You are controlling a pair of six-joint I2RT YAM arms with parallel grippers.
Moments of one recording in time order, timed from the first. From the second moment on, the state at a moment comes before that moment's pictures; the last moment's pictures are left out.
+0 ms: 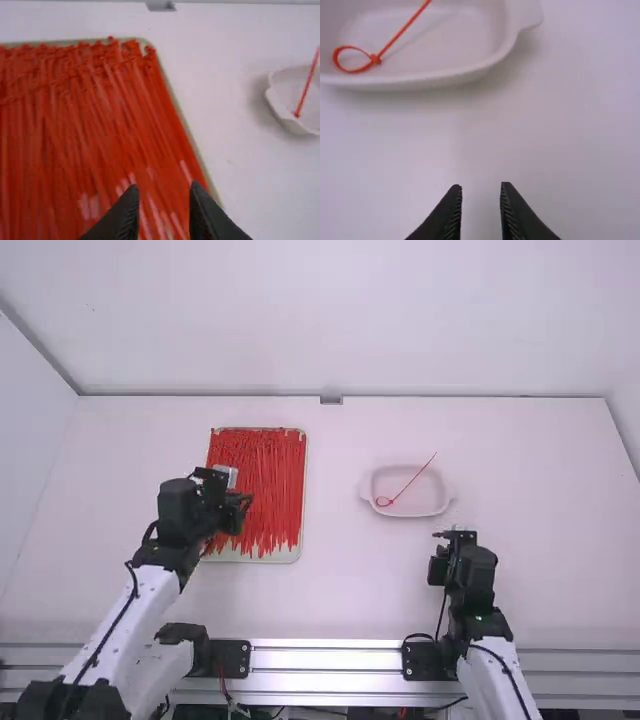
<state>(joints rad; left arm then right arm) 0.00 0.97 0.45 -0.11 0.36 0.00 0.00 0.59 0.01 -0.10 -0.02 0.00</state>
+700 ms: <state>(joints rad) 0.00 0.52 0.02 -0.11 0.02 0.00 0.00 0.21 0.01 -0.10 -0.02 0.00</state>
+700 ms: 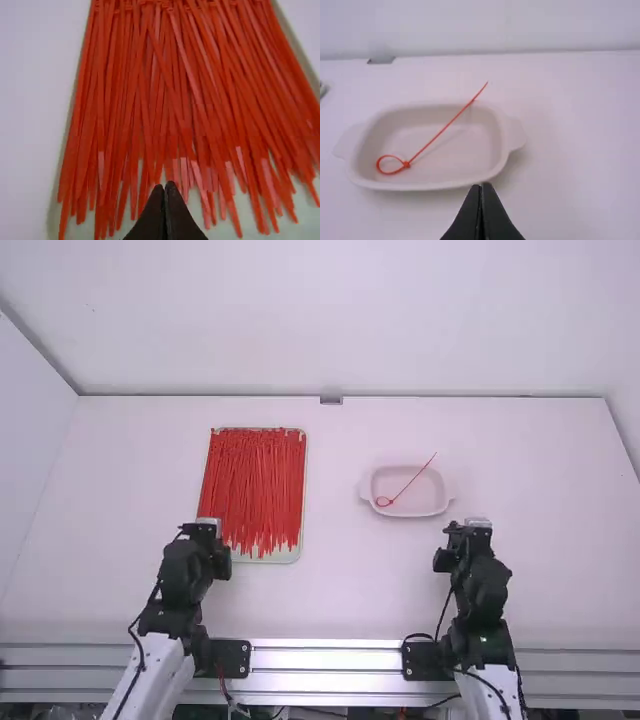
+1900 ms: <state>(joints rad) 0.00 0.03 0.01 -0.10 0.01 0.00 0.00 0.01 0.01 -0.10 -0.02 -0.01</state>
